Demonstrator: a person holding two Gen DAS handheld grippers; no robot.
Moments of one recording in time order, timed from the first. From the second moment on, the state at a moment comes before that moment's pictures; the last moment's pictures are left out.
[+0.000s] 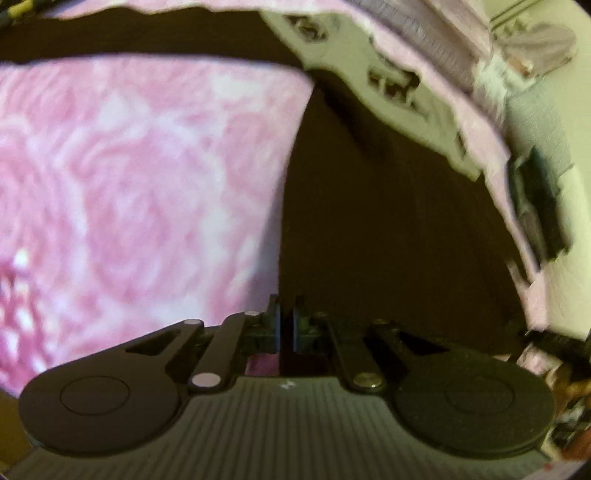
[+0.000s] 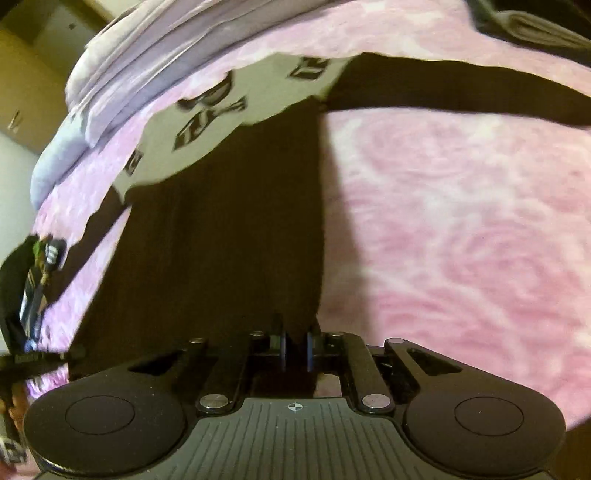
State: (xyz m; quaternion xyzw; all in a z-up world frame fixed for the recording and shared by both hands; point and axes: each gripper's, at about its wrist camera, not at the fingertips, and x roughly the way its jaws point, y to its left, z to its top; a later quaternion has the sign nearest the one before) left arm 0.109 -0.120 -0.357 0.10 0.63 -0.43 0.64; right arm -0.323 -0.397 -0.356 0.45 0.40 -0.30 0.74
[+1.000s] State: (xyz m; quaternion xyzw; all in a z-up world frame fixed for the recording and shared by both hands) left arm 0.240 -0.480 -0.341 0.32 0.32 -0.60 0.66; right arm -0.122 -0.628 -0.363 0.16 0.40 -0.31 0.85
